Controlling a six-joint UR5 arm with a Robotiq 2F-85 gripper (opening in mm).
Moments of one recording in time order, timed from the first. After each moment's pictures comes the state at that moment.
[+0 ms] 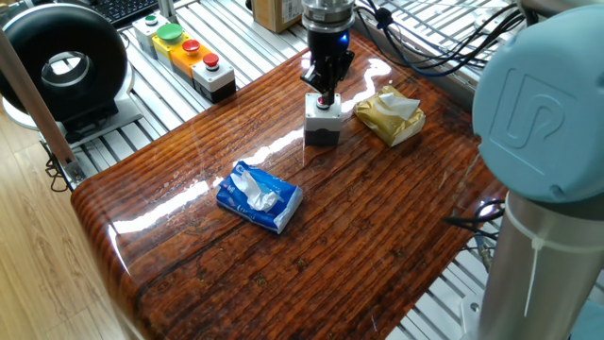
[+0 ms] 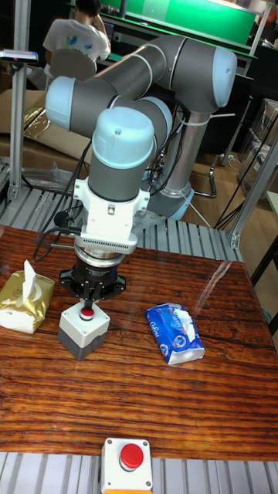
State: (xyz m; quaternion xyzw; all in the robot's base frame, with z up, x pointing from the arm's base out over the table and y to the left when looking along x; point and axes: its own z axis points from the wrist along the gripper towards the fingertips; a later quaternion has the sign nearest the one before) arm 0.572 -0.070 0.096 0.03 -1.00 -0.01 0.07
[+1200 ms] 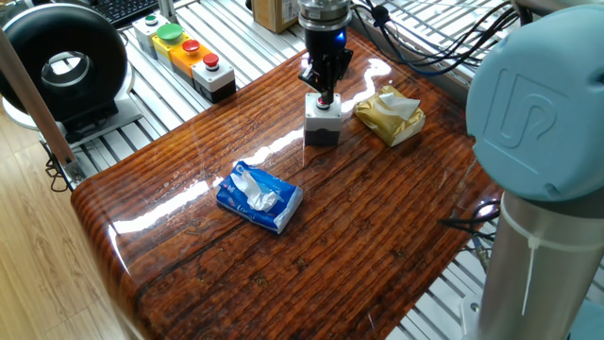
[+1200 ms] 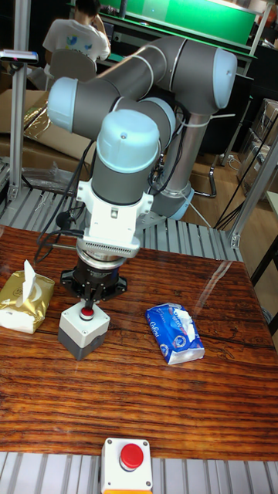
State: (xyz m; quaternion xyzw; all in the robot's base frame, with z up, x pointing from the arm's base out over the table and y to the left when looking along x) arm 0.574 -0.068 0.094 0.03 -1.00 0.00 0.08
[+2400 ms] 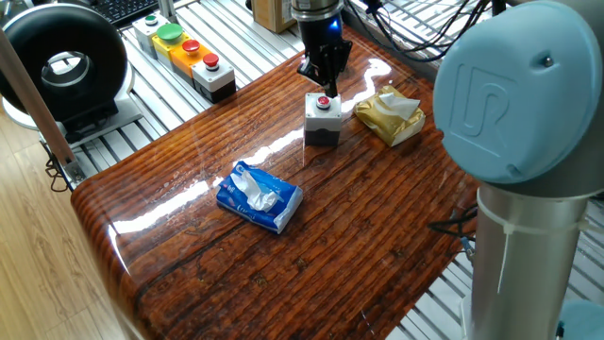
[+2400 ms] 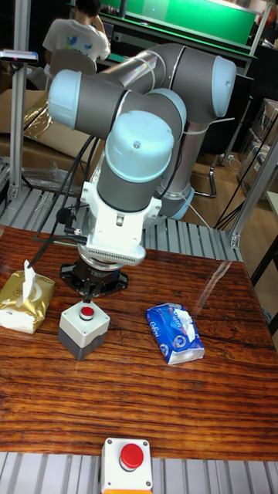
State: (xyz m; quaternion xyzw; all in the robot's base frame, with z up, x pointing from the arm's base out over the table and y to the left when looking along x) arm 0.572 -0.072 0.117 0.02 -0.99 0.02 0.13
